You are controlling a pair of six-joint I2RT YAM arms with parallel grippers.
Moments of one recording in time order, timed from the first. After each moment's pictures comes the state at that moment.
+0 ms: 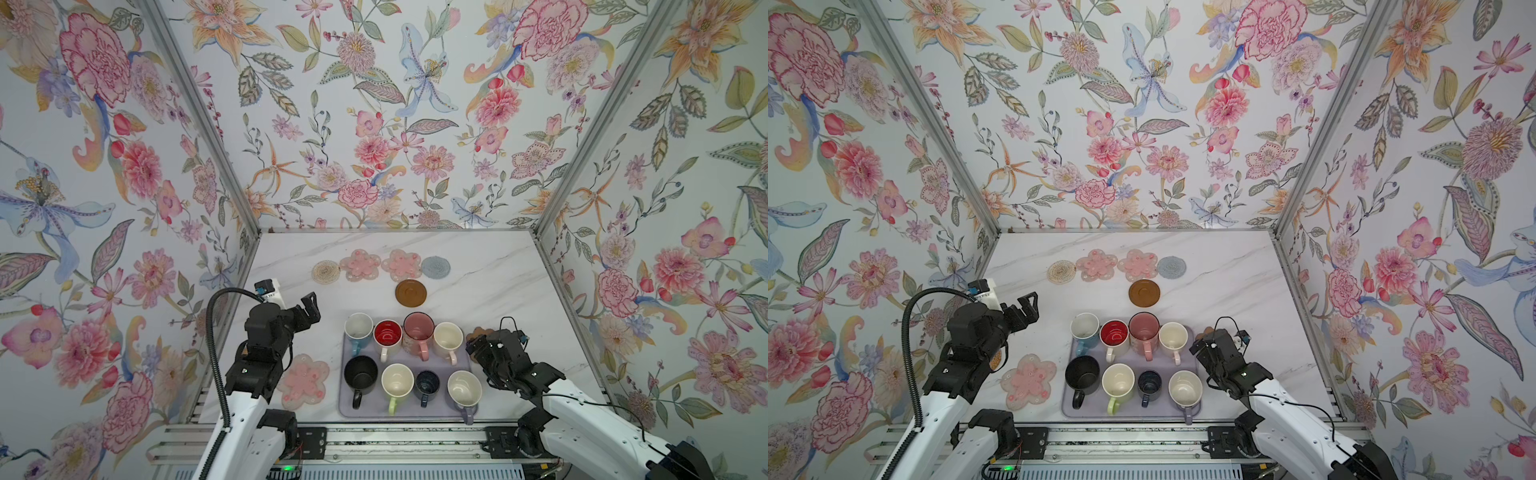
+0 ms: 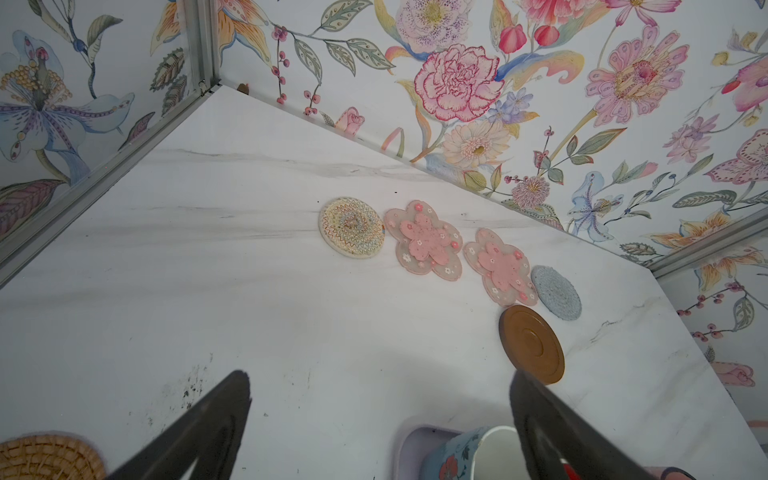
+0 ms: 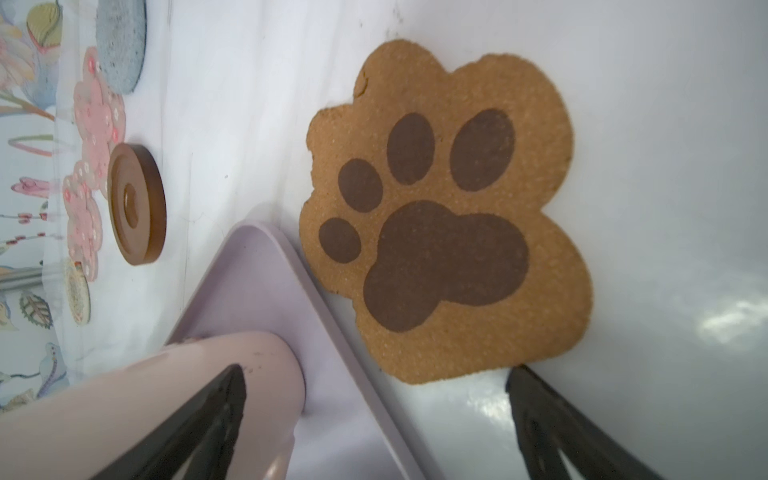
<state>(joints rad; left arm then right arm) -0.13 0.66 0.58 -0.31 -0.05 -0.43 0.51 0.85 0.31 -0.38 0.14 1.26</state>
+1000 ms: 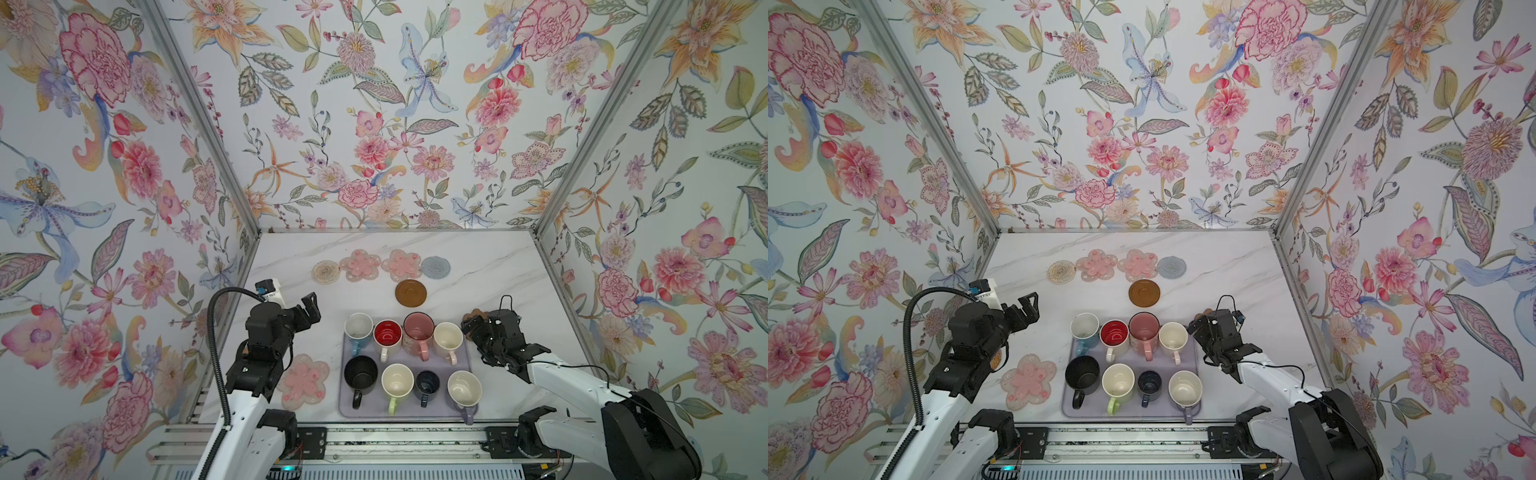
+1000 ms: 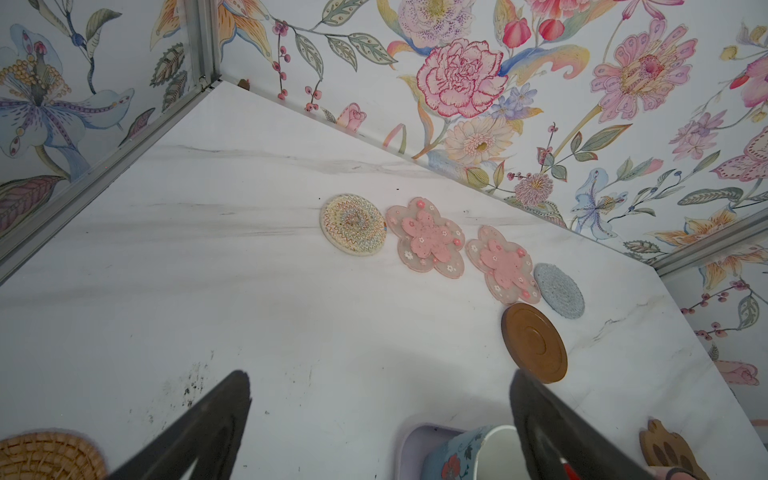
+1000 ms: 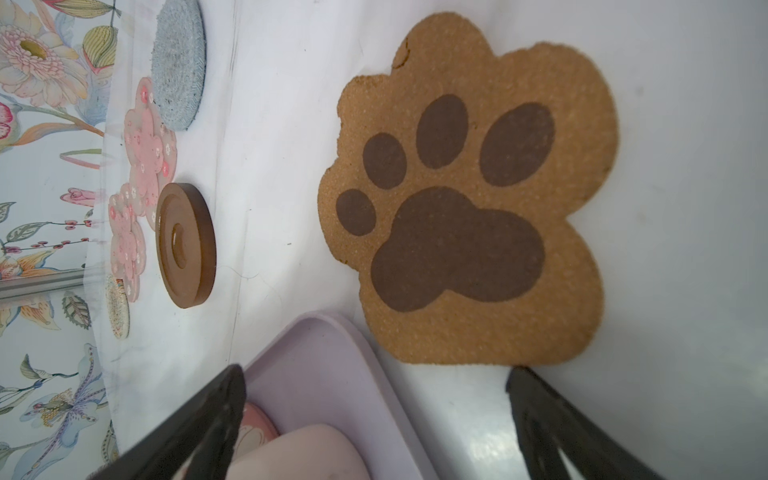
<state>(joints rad) -0.13 0.67 0.58 -0.31 -0.05 -0.43 0.36 1.17 0.41 -0.08 0.01 1.11</state>
